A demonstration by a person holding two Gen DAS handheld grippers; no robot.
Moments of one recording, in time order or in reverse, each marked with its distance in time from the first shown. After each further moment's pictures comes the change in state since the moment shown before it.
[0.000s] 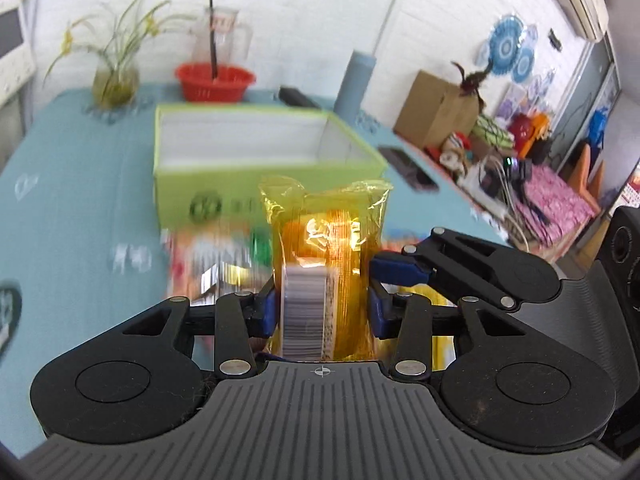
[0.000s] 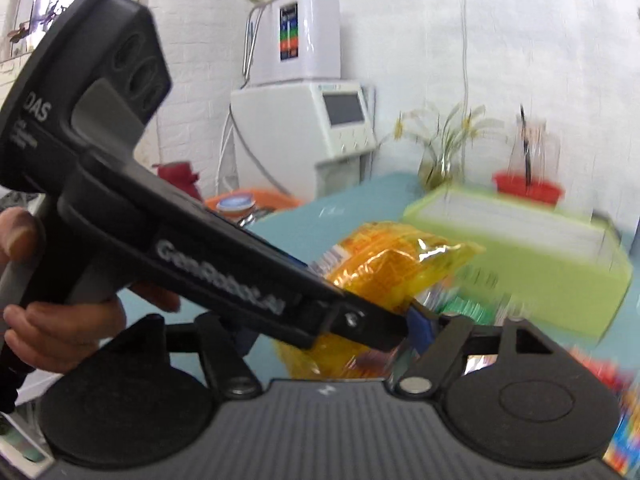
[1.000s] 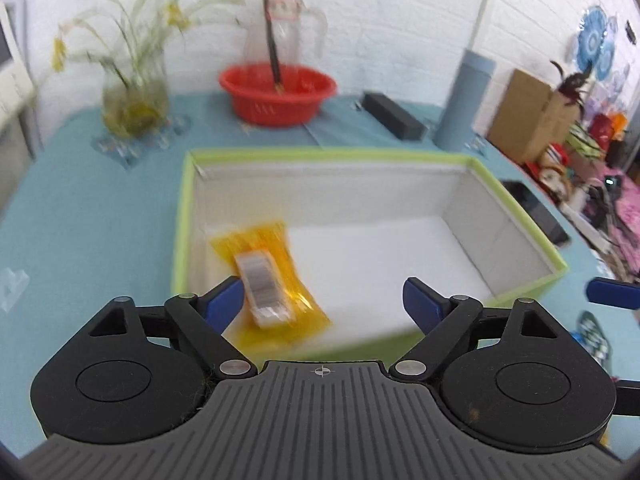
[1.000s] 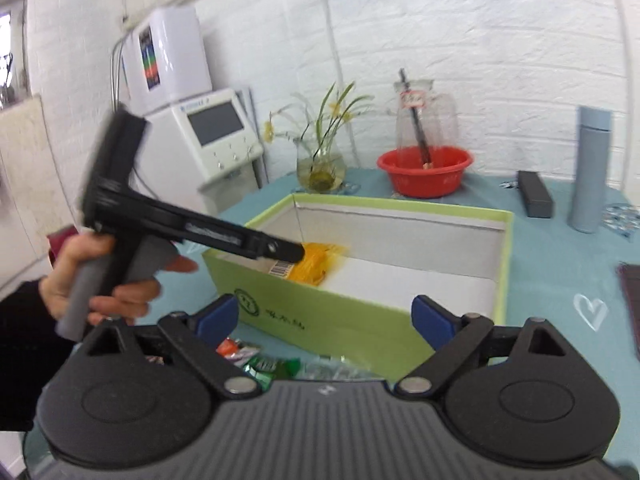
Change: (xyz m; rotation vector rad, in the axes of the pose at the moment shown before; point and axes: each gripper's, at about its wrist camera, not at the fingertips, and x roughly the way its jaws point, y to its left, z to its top) left arm 0.152 0.086 0.093 -0.024 0.065 0.150; right arm 0.025 -0.176 0.014 0.263 0.031 -0.112
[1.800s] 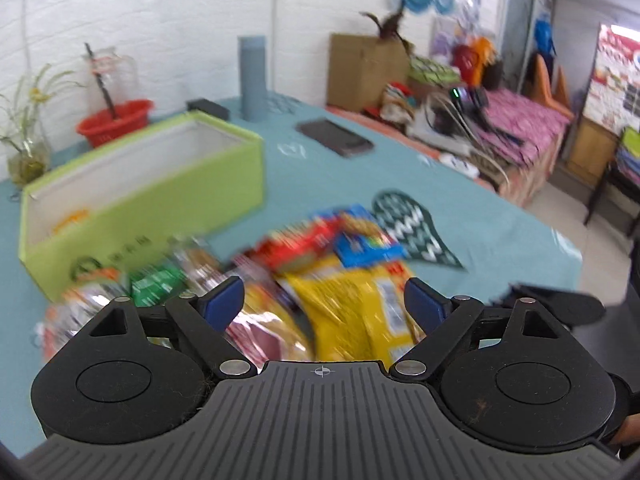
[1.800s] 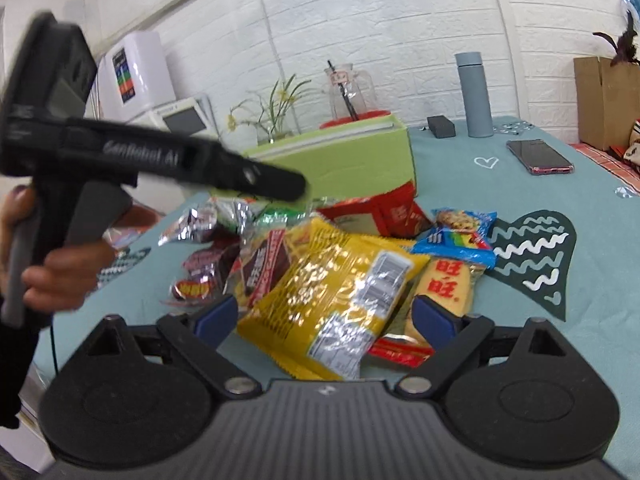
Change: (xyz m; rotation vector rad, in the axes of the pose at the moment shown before) left arm -0.109 -0.182 -0.154 0.373 -0.042 -0.163; right arm -0.124 0.066 -0.158 0.145 -0.029 -0.172
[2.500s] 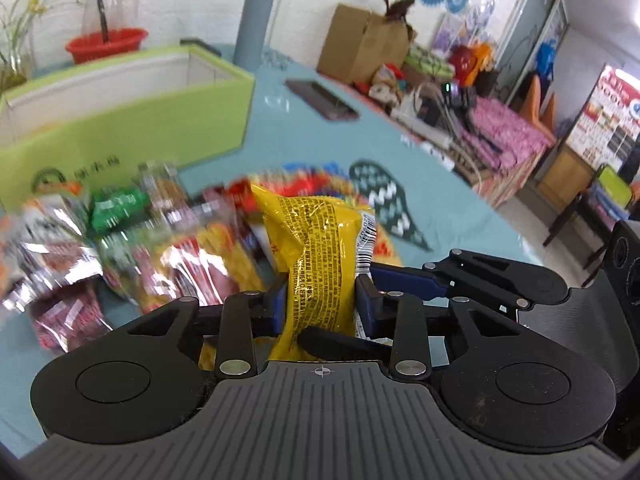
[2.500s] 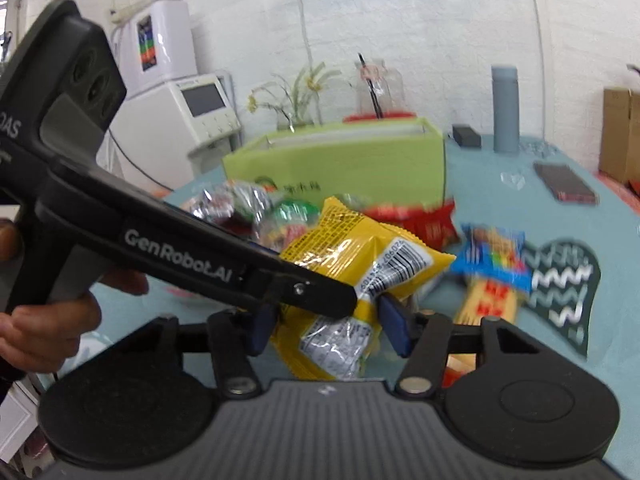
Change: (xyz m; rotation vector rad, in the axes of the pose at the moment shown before) left arm -0.007 0.026 -0.004 -0.201 0.052 -0.133; right arm 0.014 0.017 0.015 -0.127 -0.013 0.018
